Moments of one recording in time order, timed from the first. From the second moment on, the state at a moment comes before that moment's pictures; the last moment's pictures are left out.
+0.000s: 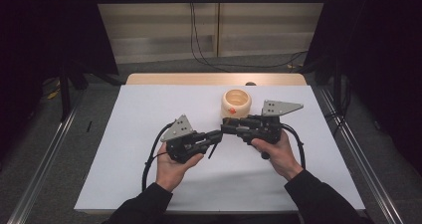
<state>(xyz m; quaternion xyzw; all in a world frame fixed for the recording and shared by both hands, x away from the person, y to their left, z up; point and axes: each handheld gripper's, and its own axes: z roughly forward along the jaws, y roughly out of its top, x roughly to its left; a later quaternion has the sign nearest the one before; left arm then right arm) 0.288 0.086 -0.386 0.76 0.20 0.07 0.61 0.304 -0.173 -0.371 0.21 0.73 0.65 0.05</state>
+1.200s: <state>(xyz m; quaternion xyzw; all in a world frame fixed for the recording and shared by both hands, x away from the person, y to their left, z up) 0.289 0.085 -0.395 0.77 0.21 0.07 0.60 0.303 -0.168 -0.373 0.20 0.74 0.64 0.06</state>
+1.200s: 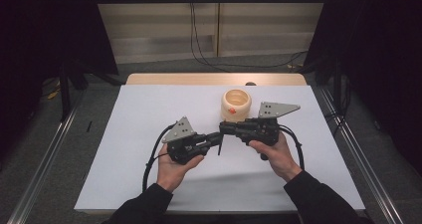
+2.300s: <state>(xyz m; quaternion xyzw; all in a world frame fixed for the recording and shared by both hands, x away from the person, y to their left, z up) 0.295 0.089 -0.396 0.75 0.27 0.13 0.59 0.302 -0.180 -0.364 0.20 0.73 0.65 0.07</state>
